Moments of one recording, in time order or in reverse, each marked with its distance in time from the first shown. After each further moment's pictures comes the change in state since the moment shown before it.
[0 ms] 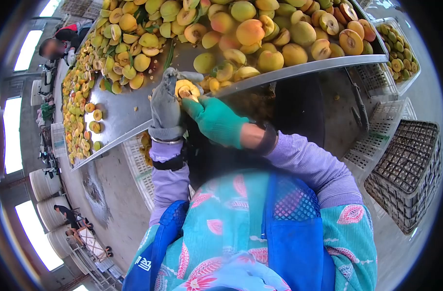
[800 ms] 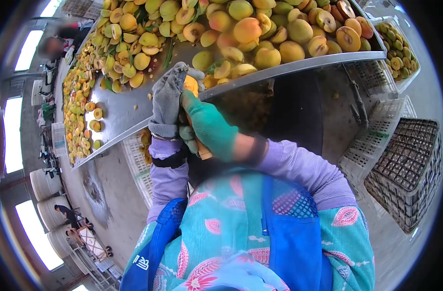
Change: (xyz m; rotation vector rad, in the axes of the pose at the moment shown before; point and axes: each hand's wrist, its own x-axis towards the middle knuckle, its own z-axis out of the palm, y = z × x) left_hand -0.001 0.013 0.024 -0.024 0.131 0.020; right_hand -0.021 -0.011 0.026 0.634 -0.049 0.227
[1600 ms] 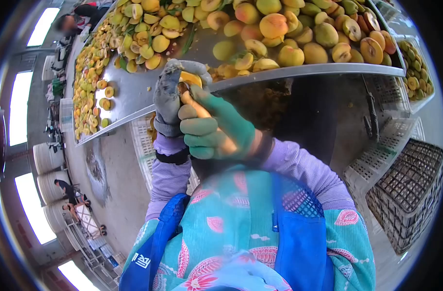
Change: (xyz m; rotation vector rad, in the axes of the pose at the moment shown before) left_hand -0.032 0.000 -0.019 -0.335 -0.078 0.132; right_hand 0.014 0.016 -0.019 0.626 -1.009 0.364
